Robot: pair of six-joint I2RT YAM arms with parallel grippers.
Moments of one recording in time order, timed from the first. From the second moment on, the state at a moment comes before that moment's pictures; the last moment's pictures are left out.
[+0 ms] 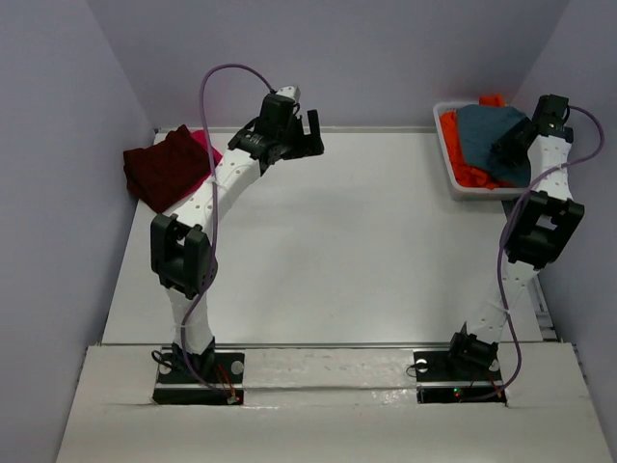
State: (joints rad) left arm -0.48 1.90 1.86 -0.53 0.00 -0.46; right arm -0.39 2.19 2.12 -0.75 -0.10 0.56
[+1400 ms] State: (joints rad) left arm -0.51 2.04 2.06 -0.67 0.09 -0.50; right arm -0.01 1.69 1.98 -0.83 -0.44 0.62
